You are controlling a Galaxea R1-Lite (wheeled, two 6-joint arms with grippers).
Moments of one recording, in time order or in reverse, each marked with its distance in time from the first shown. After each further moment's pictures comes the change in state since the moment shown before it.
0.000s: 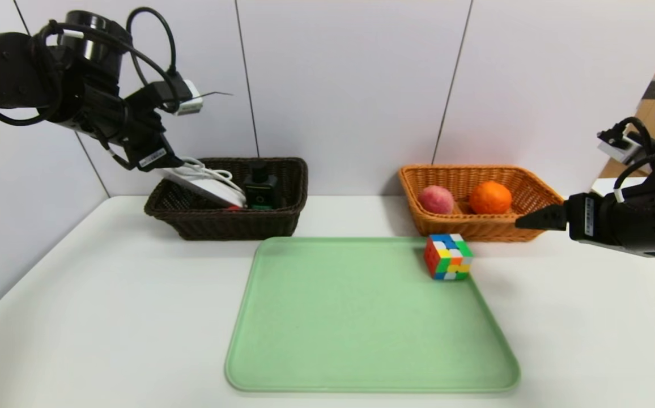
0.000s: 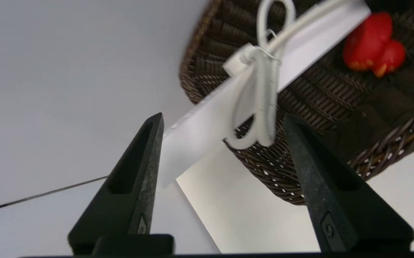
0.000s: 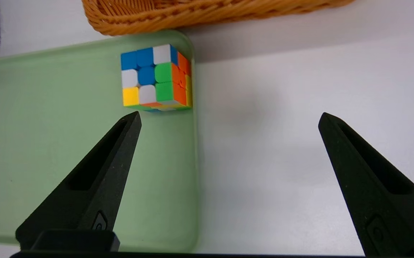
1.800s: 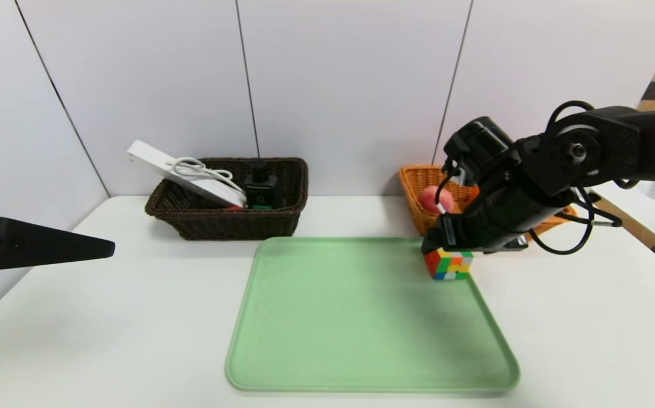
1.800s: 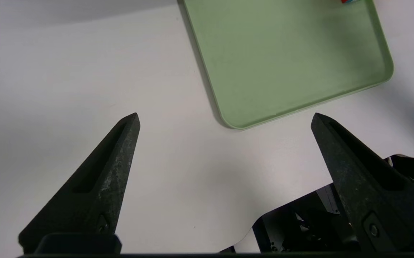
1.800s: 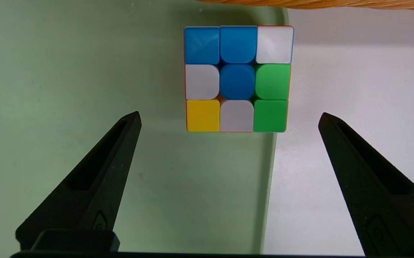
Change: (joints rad) left arm -0.158 -0.769 0.571 0.313 -0.273 -1.063; right arm 0.308 0.471 -0.468 0.360 -0.223 0.084
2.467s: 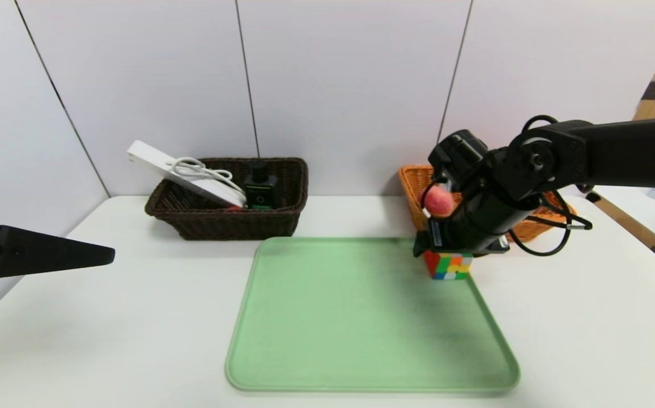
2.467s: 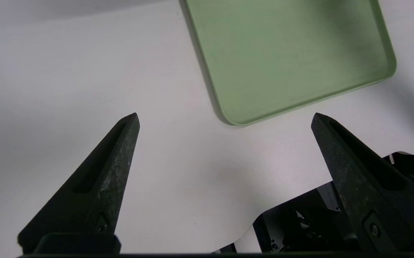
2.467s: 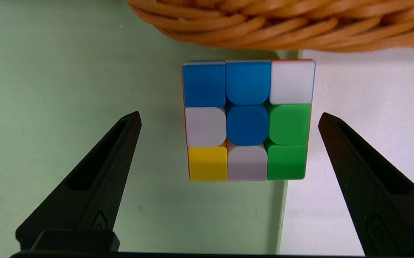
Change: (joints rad) left arm 0.000 -0.004 0.016 0.000 0.001 0.000; right arm -0.011 0.093 -0.059 -0.005 0.002 0.018
